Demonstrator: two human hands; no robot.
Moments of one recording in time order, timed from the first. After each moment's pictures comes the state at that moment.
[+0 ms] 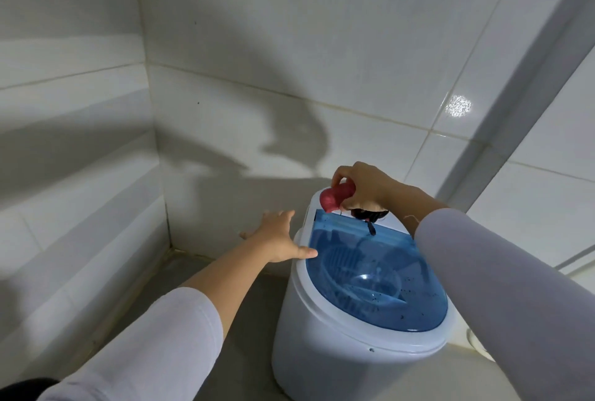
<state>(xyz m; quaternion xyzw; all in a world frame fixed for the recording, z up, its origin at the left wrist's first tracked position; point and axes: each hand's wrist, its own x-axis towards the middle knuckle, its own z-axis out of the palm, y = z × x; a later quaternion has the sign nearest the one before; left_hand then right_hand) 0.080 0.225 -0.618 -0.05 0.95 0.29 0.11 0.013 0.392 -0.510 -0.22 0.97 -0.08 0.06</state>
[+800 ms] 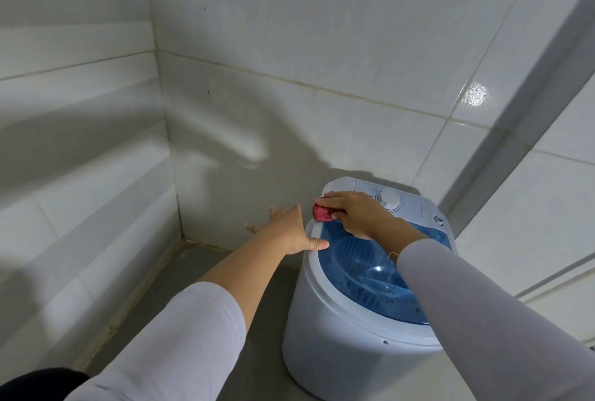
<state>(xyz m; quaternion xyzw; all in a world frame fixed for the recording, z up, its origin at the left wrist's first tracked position) 0.089 0.230 -0.605 -0.08 0.96 0.22 0.16 0.023 0.379 -0.583 -0.29 0.96 -0.02 0.06</state>
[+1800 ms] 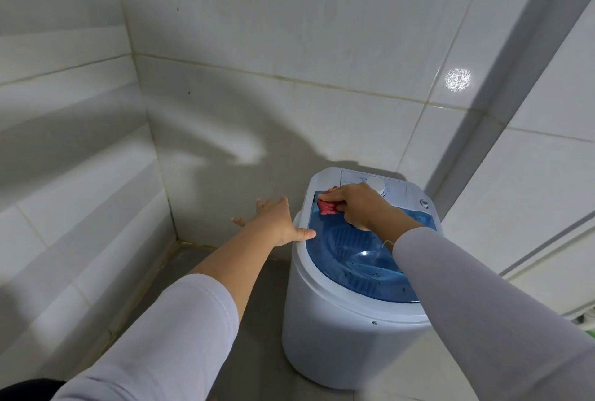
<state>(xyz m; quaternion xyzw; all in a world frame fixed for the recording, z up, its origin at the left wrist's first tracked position) 0.089 0.234 -0.604 -0.10 0.97 0.19 0.15 0.031 0.403 -0.581 -0.24 0.97 -0.02 0.06</state>
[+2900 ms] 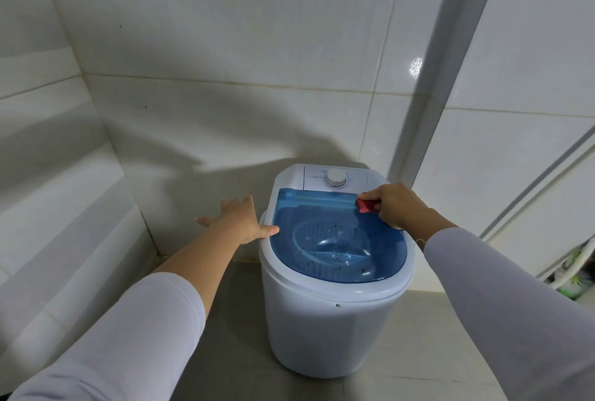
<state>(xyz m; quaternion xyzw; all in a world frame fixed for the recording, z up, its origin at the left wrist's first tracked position) 0.090 0.244 -0.602 -0.11 0.98 0.10 0.13 0.052 0.524 -0.576 -0.10 0.99 -0.03 0.02</state>
